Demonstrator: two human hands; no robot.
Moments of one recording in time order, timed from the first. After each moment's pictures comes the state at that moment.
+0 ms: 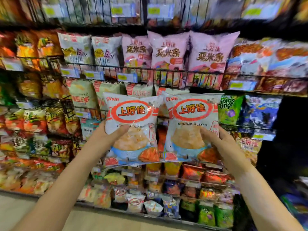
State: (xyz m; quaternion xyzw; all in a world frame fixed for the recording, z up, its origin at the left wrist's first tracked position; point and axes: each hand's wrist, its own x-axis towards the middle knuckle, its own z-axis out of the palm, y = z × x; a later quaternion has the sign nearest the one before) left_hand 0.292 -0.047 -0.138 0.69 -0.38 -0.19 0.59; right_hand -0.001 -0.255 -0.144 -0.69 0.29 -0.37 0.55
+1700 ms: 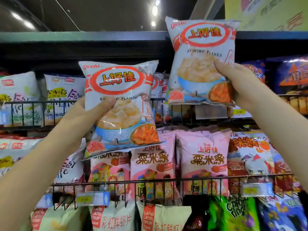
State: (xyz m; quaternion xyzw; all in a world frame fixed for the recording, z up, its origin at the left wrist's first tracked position) left_hand 0.407 -0.253 0.168 0.55 -0.50 -0.02 0.67; right_hand 0.098 -0.450 0.236 -0.67 0.09 -0.61 0.40
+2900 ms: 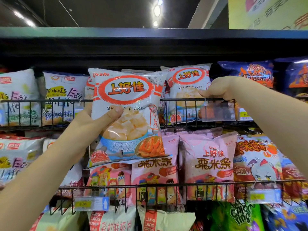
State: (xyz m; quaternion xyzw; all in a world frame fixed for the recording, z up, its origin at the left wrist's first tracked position) left_hand 0.418 -0.262 0.151 0.55 -0.52 -0.06 0.66; right_hand 0.143 -0.533 0.282 -0.78 0.49 -0.35 0.15
